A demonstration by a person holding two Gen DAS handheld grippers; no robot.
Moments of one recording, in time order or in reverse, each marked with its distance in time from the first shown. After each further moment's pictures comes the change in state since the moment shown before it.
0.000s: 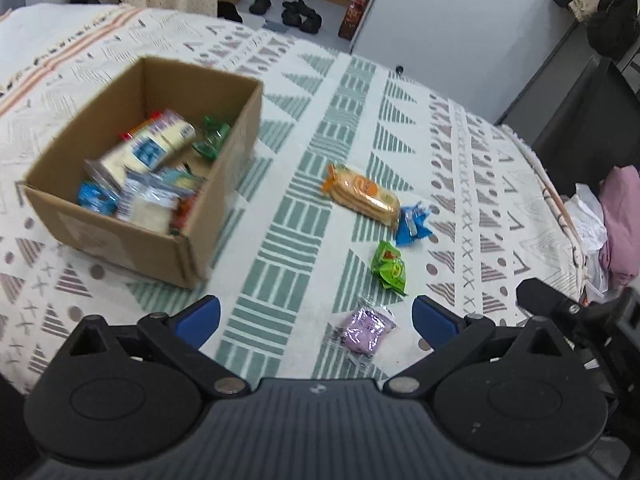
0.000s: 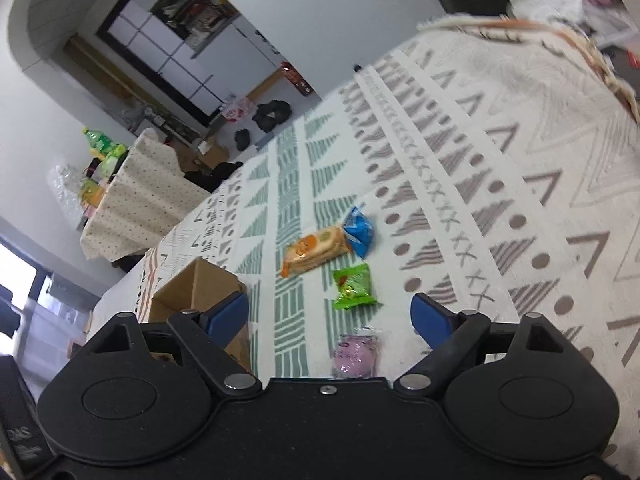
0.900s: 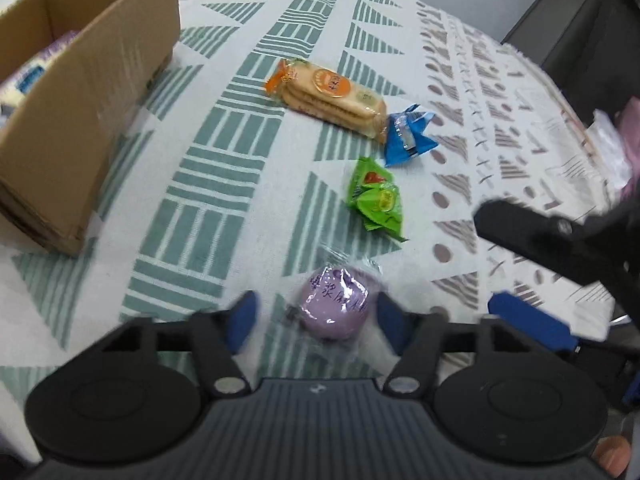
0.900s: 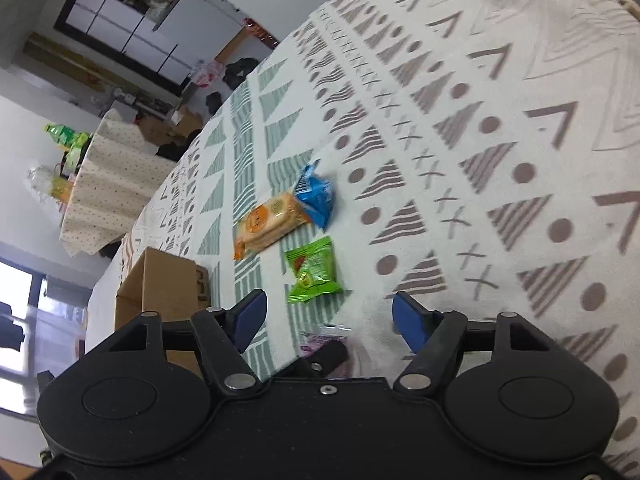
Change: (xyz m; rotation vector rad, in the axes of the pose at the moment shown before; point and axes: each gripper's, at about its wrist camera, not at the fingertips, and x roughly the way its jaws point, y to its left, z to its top) left arm 0.100 -0.034 -0.025 0.083 0.159 -0.002; right arm 0.066 -0.032 0.009 0.083 0.161 -0.013
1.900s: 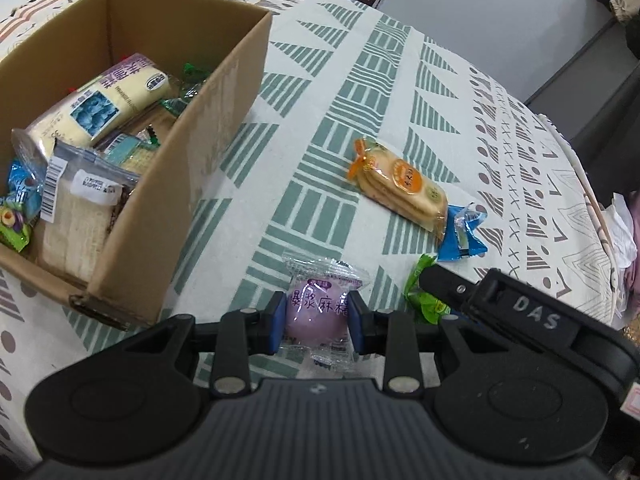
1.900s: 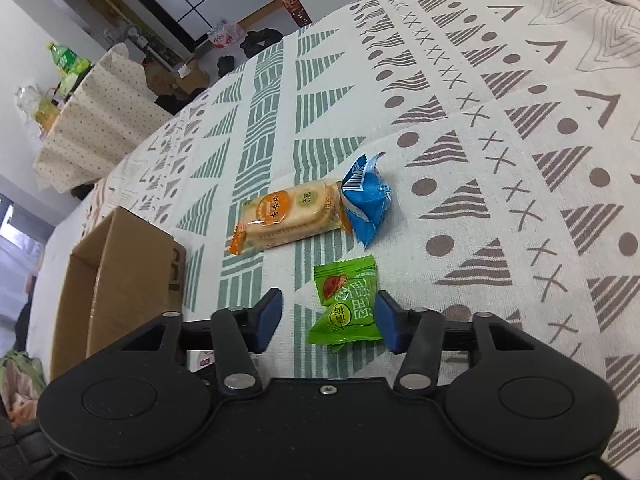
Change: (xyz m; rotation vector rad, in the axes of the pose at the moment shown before) left arm -0.016 0.054 0.043 -0.156 -0.056 -0.002; right arm 0.072 0.049 0.005 -0.234 0.025 -0.109
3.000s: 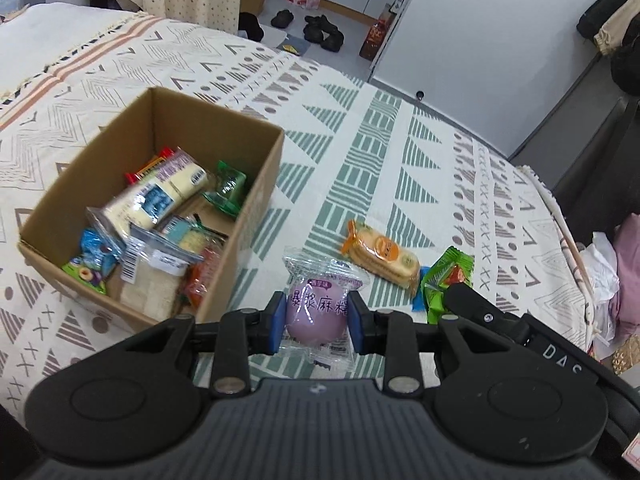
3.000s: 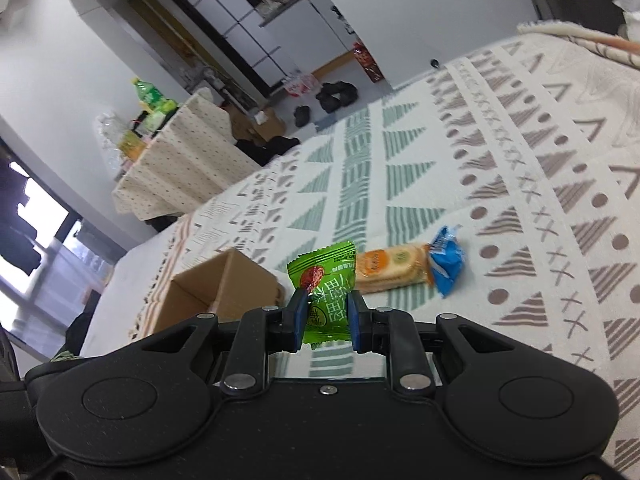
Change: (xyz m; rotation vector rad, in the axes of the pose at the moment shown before) left arm -0.088 -0.004 0.014 0.002 -0.164 0.022; right arm -0.070 0.025 0.005 -0.071 -0.175 0.232
